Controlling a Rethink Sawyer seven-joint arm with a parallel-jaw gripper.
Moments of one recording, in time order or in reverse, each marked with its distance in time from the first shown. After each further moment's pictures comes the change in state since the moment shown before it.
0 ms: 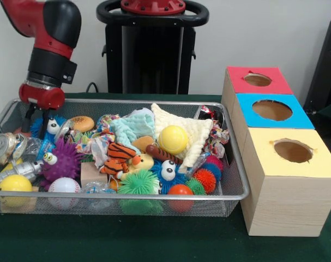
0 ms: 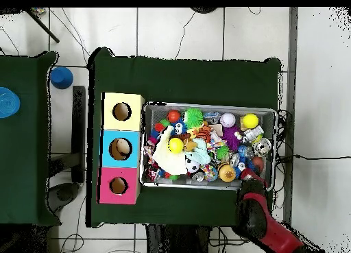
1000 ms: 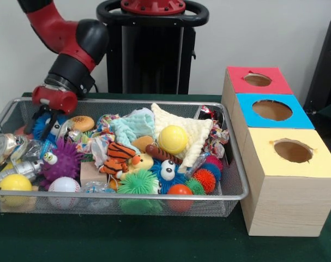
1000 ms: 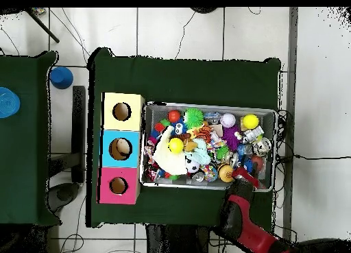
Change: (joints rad) arm 0.064 0.166 -0.037 0.008 0.053 -0.484 0.000
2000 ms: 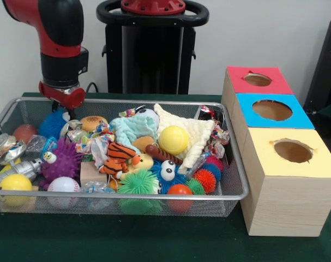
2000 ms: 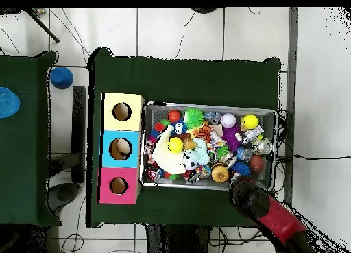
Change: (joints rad) arm 0.234 -0.286 -0.136 -0.086 0.189 1.166 0.000
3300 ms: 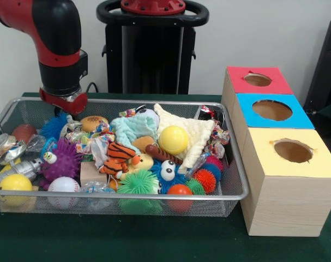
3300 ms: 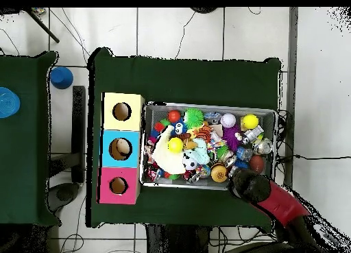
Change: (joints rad) arm 0.074 0.020 -0.024 -0.129 -0.001 0.241 0.000
